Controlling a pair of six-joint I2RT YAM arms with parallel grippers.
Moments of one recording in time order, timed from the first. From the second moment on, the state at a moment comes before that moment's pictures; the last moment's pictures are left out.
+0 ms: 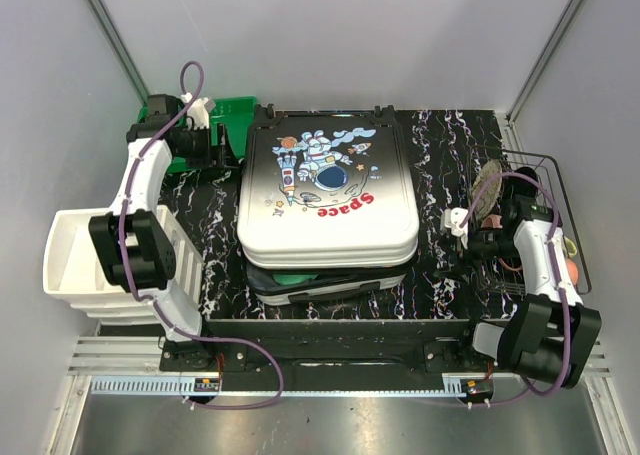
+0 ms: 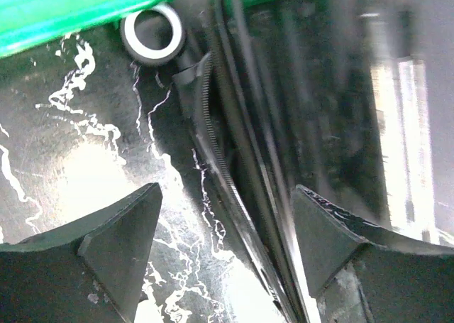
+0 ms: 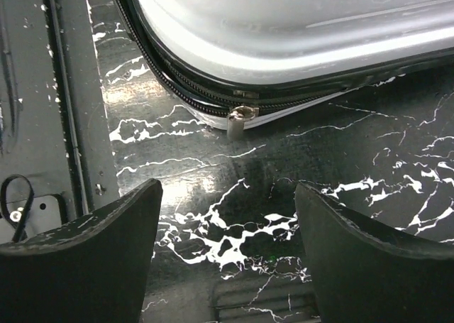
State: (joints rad) left arm 0.12 1.80 1.64 -0.84 0.53 0.08; right arm -0.28 1.22 0.88 -1.30 -0.96 -1.71
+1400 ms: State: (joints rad) left arm 0.11 1.60 1.26 -0.69 0.54 -0.03; right arm -0.07 0.89 0.47 -0.36 -0.86 -0.76
